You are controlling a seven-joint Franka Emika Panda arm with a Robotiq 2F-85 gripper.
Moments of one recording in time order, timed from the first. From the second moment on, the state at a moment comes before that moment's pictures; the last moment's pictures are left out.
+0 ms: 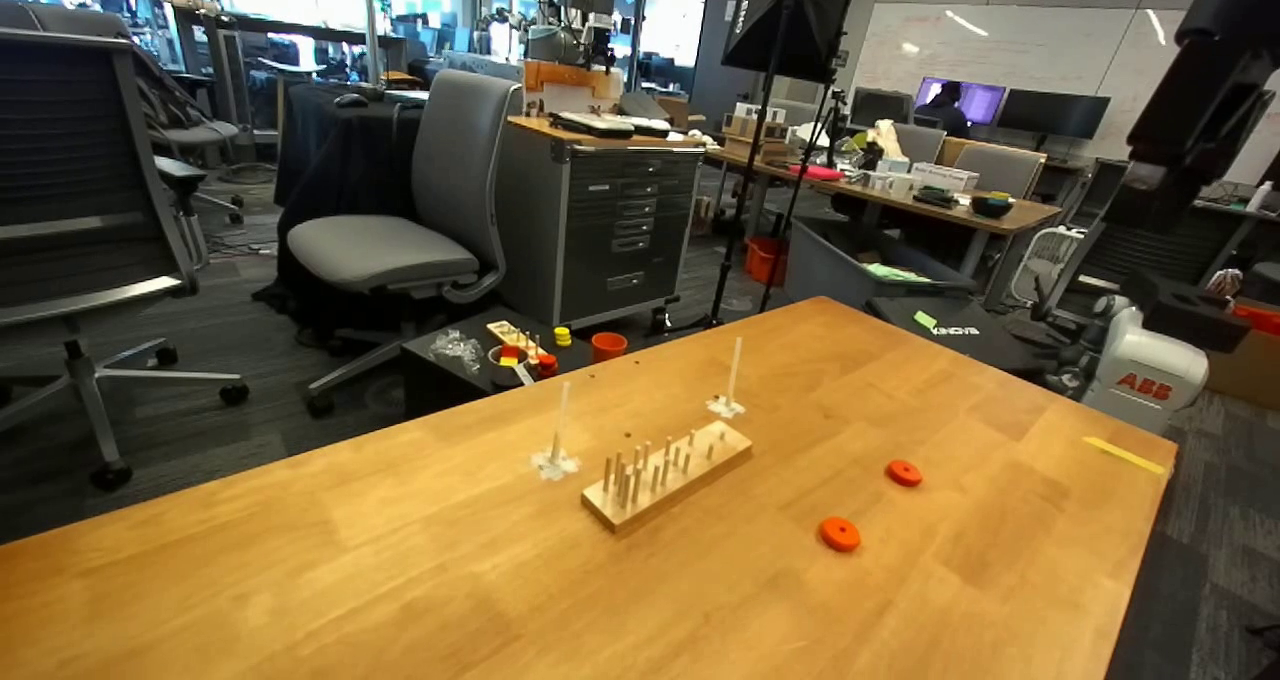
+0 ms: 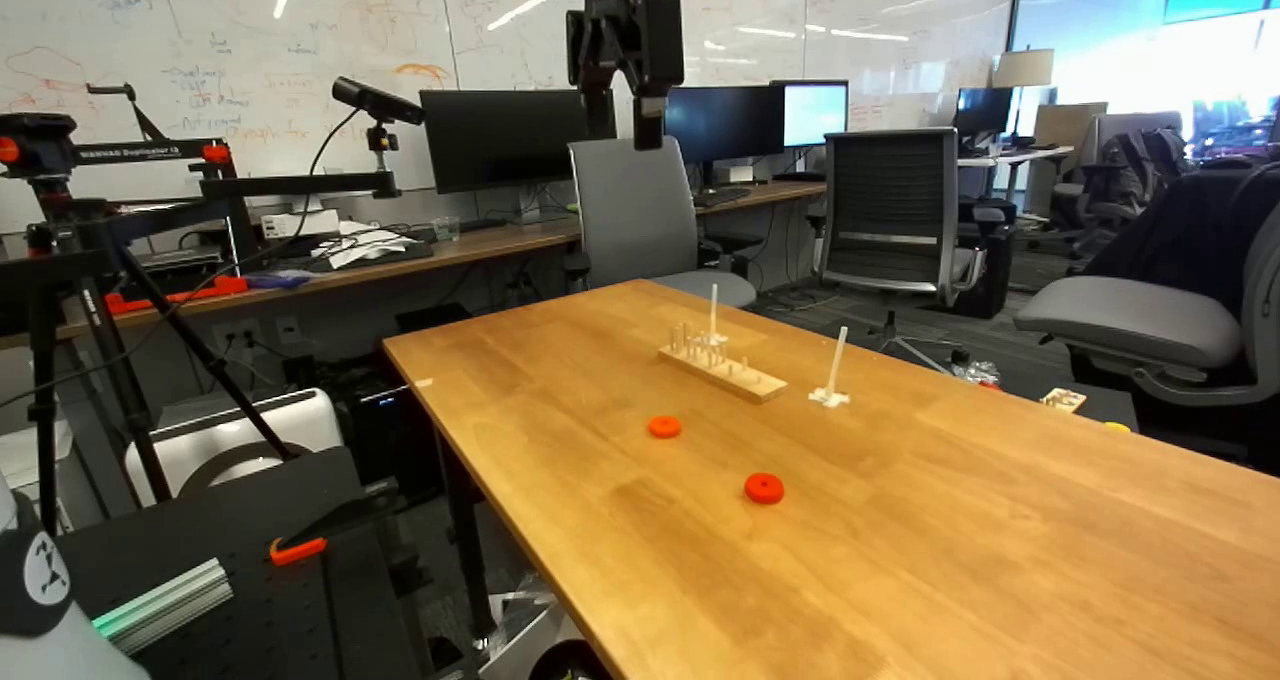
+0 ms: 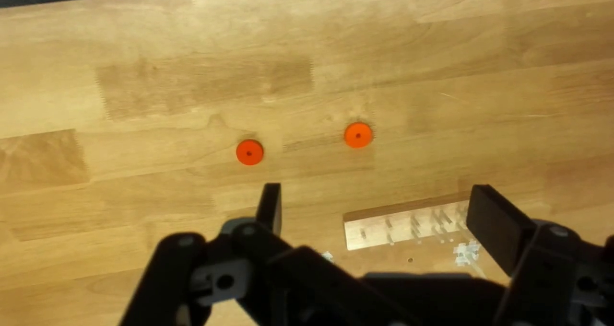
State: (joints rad) arm 0.03 -0.36 0.04 -2.40 0.10 2.08 0.08
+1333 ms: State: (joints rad) arm 0.13 0.32 0.08 -2.19 -0.02 2.38 0.29
